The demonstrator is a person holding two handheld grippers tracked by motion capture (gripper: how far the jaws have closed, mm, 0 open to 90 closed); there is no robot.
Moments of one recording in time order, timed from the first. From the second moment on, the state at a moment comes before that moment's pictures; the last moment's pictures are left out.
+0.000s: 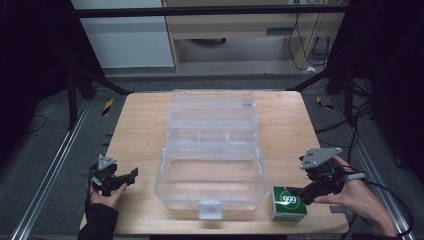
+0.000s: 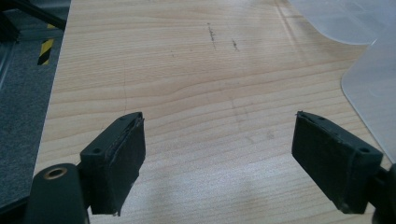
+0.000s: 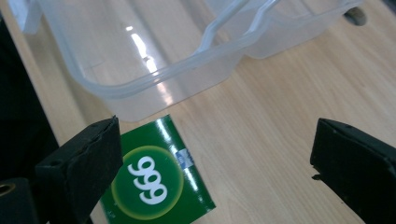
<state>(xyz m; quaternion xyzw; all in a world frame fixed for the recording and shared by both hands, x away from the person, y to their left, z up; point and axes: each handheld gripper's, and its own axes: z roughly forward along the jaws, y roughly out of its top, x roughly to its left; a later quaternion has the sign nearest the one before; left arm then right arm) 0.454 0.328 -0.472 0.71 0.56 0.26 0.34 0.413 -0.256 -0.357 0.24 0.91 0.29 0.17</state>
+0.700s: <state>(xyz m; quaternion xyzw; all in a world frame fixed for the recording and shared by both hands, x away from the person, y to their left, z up) 0.454 0.327 -0.472 0.72 0.56 0.25 0.34 0.404 -0.243 -0.383 0.20 0.95 0.22 0.12</state>
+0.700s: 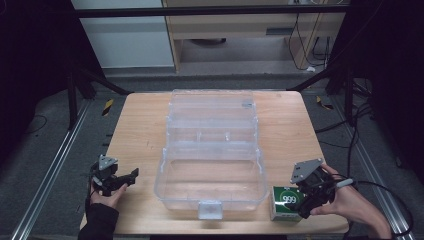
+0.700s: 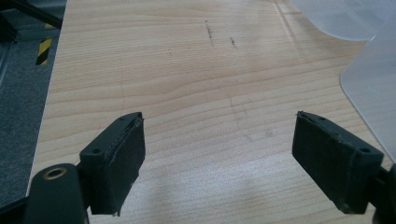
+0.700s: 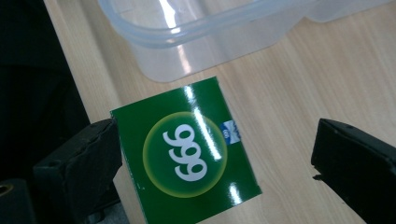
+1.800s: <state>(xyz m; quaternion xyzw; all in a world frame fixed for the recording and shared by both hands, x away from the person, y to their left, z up) 0.455 0.327 -0.473 0.72 0.56 0.25 0.34 0.407 -0.229 -0.427 0.16 0.97 0.16 0.07</state>
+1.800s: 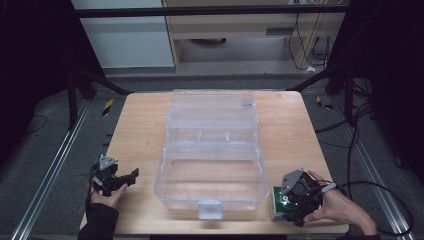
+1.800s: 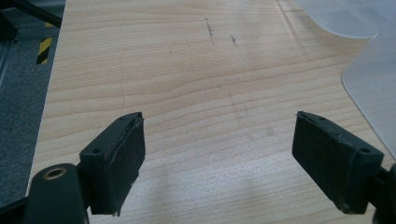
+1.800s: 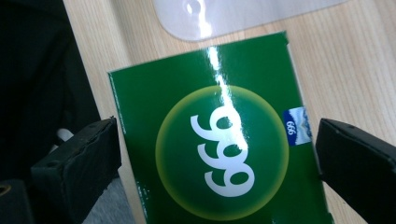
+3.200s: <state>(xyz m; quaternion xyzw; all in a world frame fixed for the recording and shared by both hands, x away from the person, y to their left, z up) 0.455 0.326 -0.474 0.72 0.55 0.25 0.33 0.414 -0.231 -0.433 0.17 0.97 0.15 0.05</state>
